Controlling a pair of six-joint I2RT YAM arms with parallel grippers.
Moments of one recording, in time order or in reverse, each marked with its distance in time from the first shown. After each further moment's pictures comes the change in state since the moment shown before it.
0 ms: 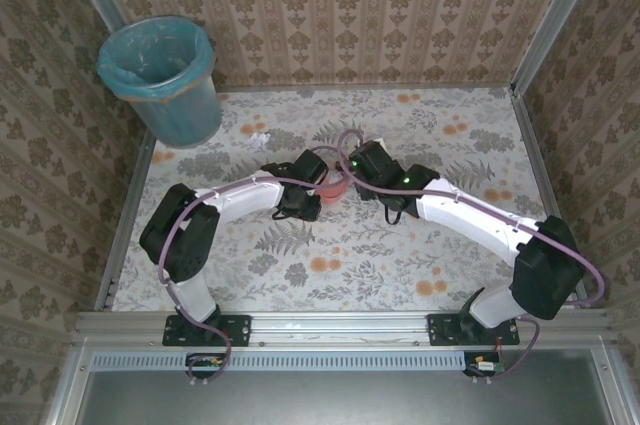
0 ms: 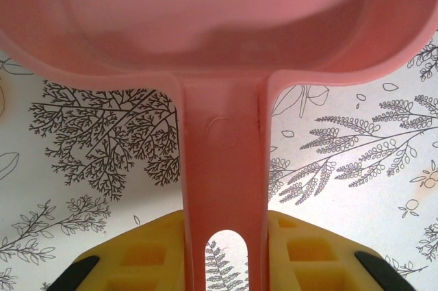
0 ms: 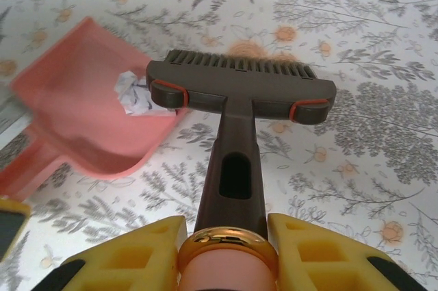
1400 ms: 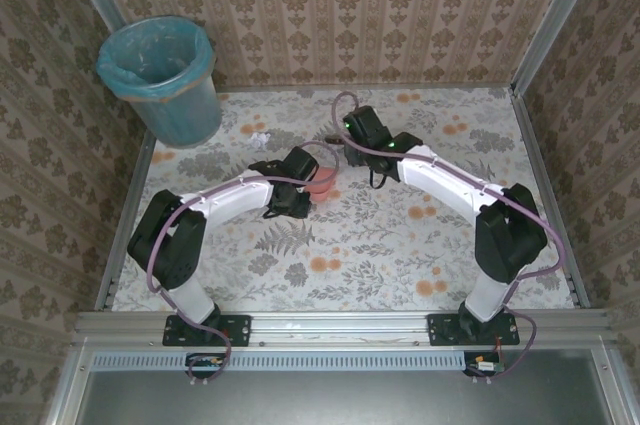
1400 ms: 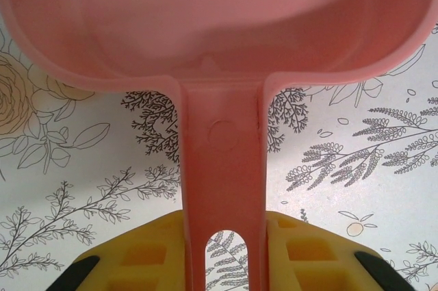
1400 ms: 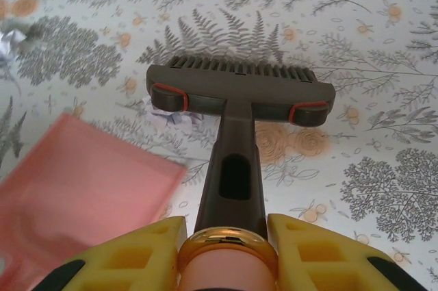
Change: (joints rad) left arm 0.042 -0.072 -0.023 -0.048 -0.055 0.004; right arm -0.122 0.263 0.270 0.055 -0.087 0.035
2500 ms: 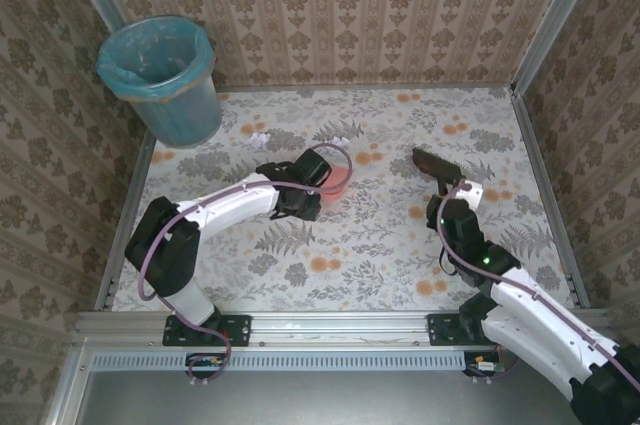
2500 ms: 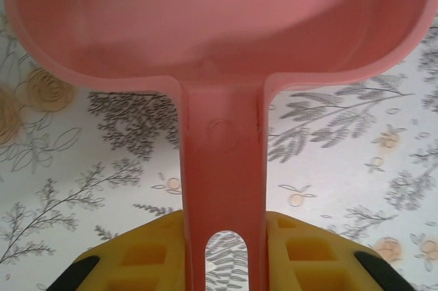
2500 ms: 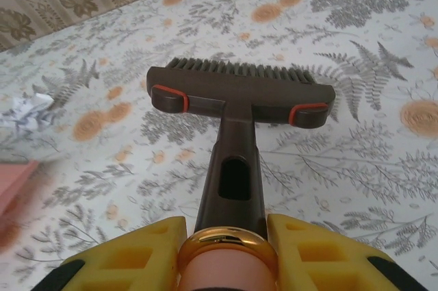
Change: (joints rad) left arm -0.087 -0.040 0.046 -0.057 -0.049 0.014; right arm -0.128 -1.002 -0.973 0.256 0.226 0.199
